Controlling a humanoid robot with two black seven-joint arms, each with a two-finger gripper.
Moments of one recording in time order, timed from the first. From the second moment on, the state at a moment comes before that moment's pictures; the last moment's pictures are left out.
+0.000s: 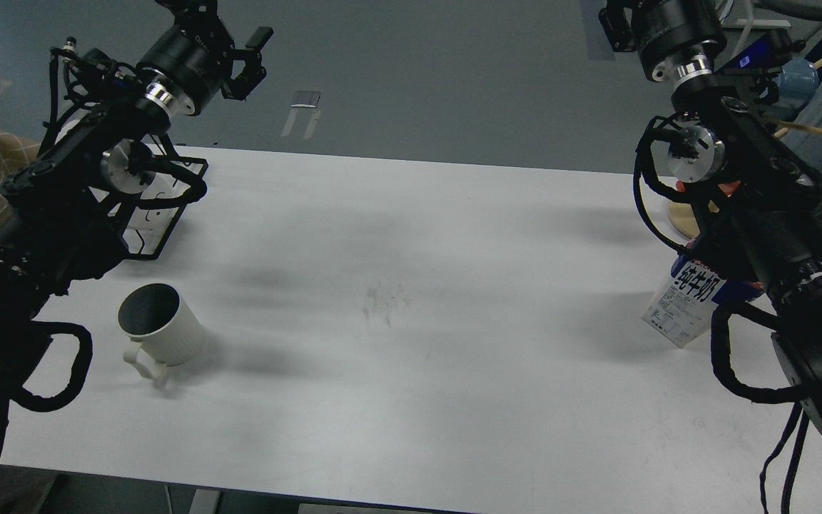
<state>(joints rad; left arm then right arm) -1.02 0.28 -0.85 -0.43 0.40 -0.49 -0.34 1.13 0.00 1.20 0.32 -0.81 0.29 0.49</state>
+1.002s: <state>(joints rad) -1.03 0.23 -0.86 -0.43 0.28 -0.49 -0.44 1.12 0.00 1.21 0.34 -0.81 0.27 0.49</state>
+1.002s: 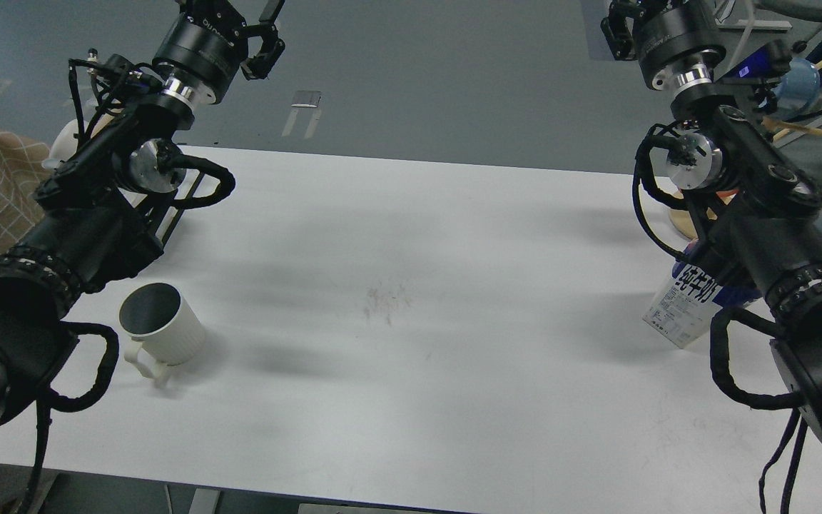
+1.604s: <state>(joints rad) -1.02 0.22 -0.85 -0.42 0.29 -0.49 -0.45 1.11 0.00 1.21 0.32 -0.78 0.27 0.49</state>
